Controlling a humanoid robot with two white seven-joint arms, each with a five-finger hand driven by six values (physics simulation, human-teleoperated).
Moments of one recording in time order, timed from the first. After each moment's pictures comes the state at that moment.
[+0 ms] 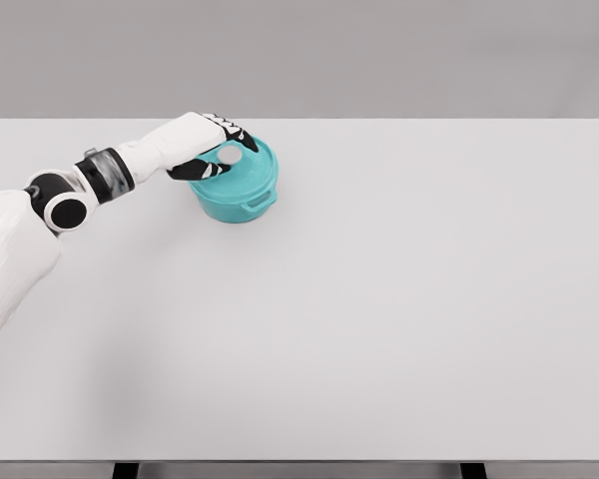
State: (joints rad) left arm -0.78 0.42 -0.64 -0.97 -0.53 -0.61 -0.17; right arm 0.01 0.00 -0.30 0.05 0.25 -0.01 0.09
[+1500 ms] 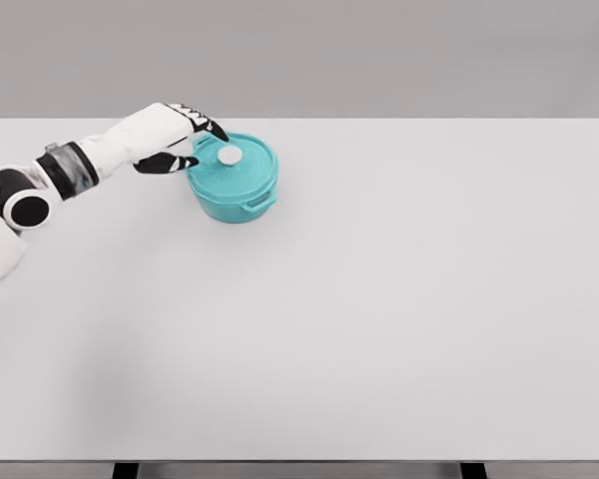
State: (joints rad) left arm -0.77 0.52 -0.62 -1.03 -0.52 -0.61 -0.17; right arm 0.01 0.00 -0.30 0.05 0.25 -0.01 0.09
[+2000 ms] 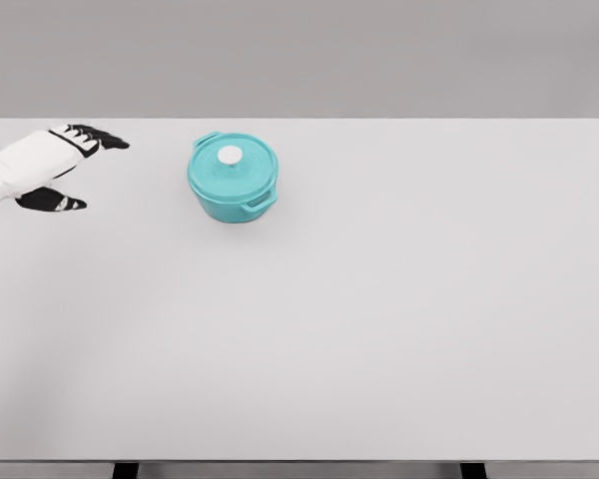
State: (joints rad) left arm -0.50 0.83 -0.43 -1.25 -0.47 -0.61 -0.18; right arm 0.01 0.00 -0.30 0.05 0.25 -0.01 0.09
